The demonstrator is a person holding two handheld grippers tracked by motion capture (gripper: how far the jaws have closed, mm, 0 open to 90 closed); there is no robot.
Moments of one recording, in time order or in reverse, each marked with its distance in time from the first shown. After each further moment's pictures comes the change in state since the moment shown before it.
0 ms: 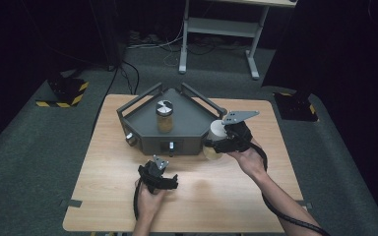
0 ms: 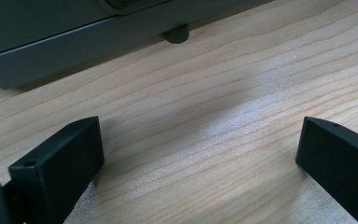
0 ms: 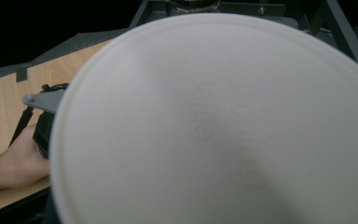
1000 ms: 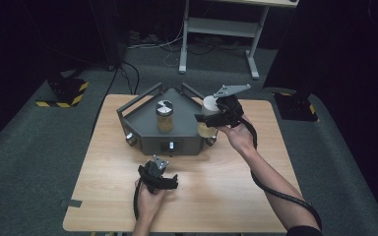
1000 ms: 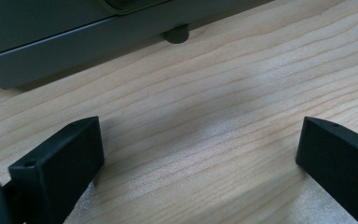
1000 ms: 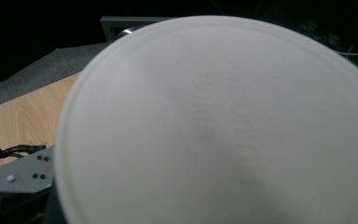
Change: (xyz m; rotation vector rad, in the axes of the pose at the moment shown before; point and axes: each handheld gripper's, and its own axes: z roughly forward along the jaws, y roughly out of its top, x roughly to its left) left arm 0.000 0.000 0.000 -0.001 0.001 0.000; right arm -0.023 0.052 0.025 -0.020 -0.064 0.032
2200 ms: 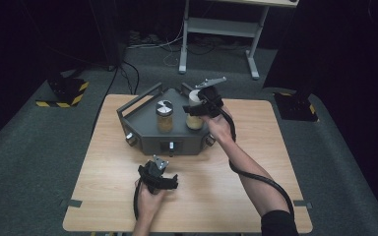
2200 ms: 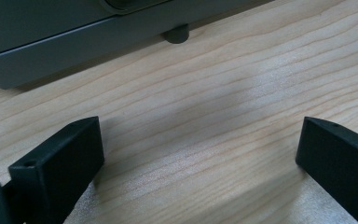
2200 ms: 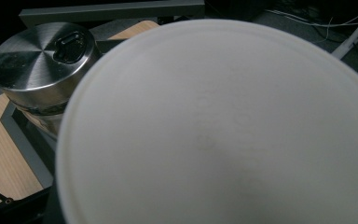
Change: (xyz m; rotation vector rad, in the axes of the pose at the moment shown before) left arm 0.000 0.000 0.000 0.000 -0.001 -0.001; right arm -0.008 0.022 0.076 0.069 -0.092 0.079
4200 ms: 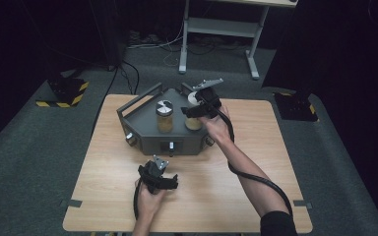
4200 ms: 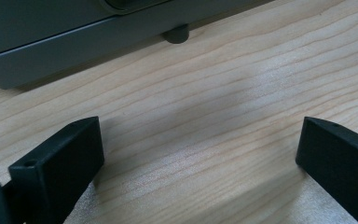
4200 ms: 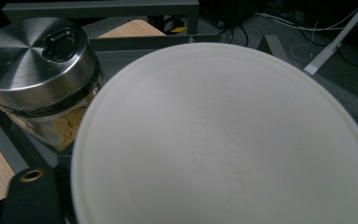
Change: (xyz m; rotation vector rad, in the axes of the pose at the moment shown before) left arm 0.000 0.000 0.000 0.001 0.000 0.001; right arm 0.013 -0.001 0.003 -0.004 -0.048 -0.018
